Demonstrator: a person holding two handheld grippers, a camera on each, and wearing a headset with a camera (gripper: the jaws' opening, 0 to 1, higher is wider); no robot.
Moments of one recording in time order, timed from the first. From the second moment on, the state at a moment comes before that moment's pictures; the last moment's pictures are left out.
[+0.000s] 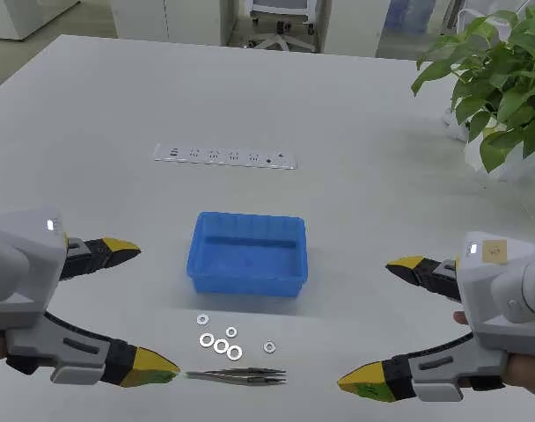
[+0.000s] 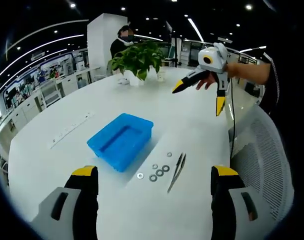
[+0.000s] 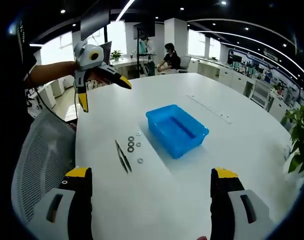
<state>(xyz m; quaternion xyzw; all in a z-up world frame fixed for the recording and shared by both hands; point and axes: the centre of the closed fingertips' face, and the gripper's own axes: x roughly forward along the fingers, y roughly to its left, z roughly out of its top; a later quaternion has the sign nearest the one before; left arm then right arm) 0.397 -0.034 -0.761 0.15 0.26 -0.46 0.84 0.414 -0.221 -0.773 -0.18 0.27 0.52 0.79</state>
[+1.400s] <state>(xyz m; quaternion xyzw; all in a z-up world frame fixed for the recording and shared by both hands) 0.398 -0.036 -0.760 0.15 0.26 -0.46 0.83 0.416 -0.223 -0.771 -0.18 0.27 0.52 0.79</state>
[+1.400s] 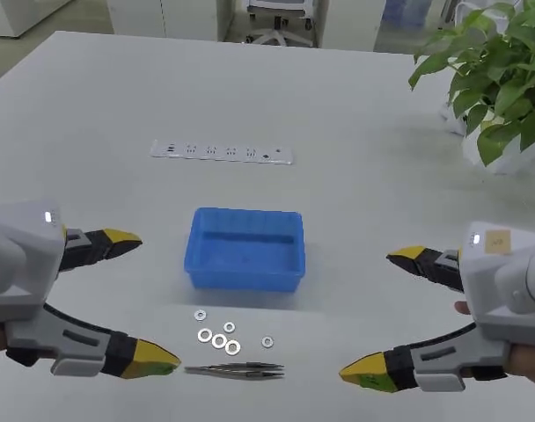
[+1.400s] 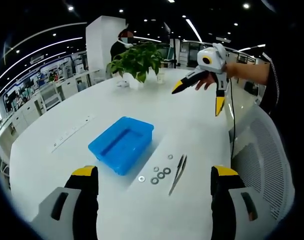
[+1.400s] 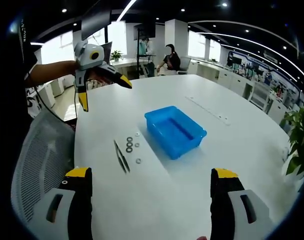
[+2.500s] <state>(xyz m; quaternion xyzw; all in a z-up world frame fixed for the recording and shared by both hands) 0.397 -0.036 -0.774 0.18 0.27 -0.47 0.82 0.418 -0.217 -0.781 -0.21 0.27 0.54 0.77</state>
